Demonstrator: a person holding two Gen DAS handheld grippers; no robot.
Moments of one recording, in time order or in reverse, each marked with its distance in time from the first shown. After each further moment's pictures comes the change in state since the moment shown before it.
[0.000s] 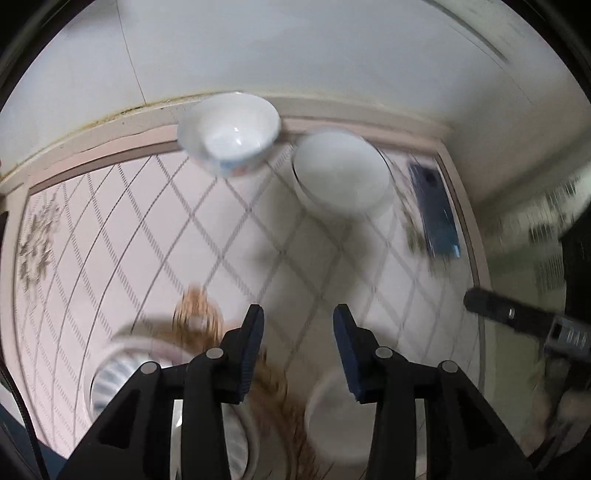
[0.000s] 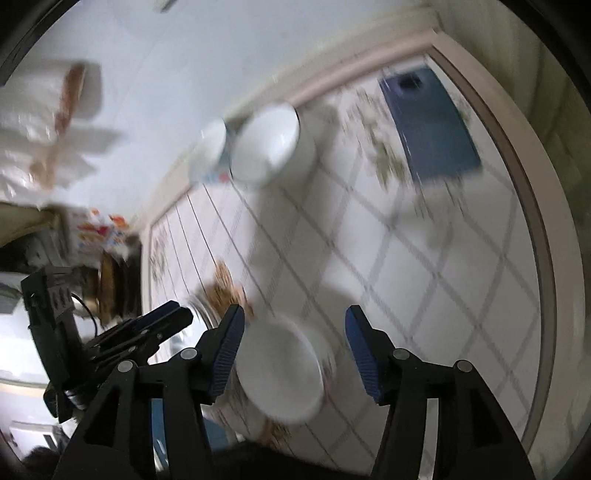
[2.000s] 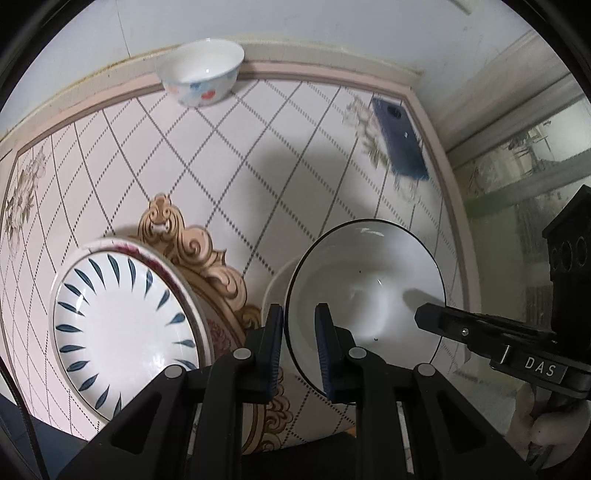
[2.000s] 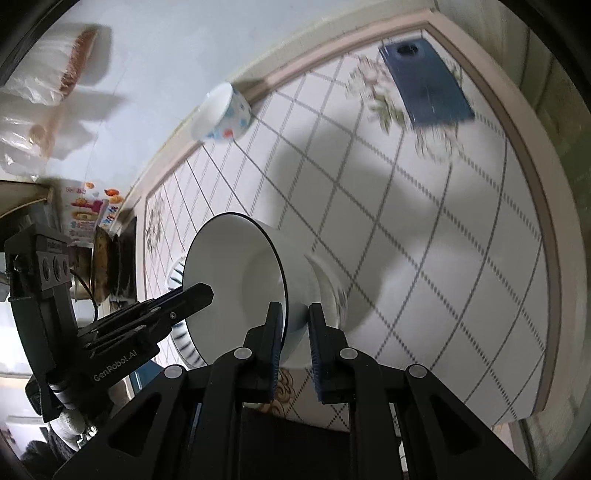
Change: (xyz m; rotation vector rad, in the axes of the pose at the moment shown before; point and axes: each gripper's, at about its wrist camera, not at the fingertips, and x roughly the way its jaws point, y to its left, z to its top) left arm -0.013 -0.028 -0.097 0.055 0.115 -0.046; right arm -0.005 0.008 -0.096 0.014 0.095 -0.043
